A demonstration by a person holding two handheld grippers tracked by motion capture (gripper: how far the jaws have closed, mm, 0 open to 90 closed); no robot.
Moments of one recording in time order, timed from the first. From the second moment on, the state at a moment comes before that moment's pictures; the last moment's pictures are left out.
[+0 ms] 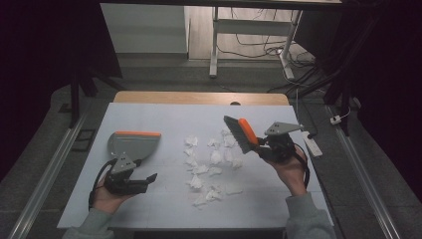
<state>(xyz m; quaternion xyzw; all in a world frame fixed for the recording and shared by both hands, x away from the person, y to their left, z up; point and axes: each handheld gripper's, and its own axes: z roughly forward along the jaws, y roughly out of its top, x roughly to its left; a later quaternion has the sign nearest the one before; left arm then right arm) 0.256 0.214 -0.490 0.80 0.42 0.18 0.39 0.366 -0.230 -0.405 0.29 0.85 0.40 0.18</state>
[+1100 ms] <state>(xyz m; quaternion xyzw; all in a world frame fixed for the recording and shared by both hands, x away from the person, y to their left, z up) 0.261 0.216 -0.496 0.80 0.41 0.16 0.41 0.509 -0.173 -0.447 0.34 0.91 0.15 0.17</state>
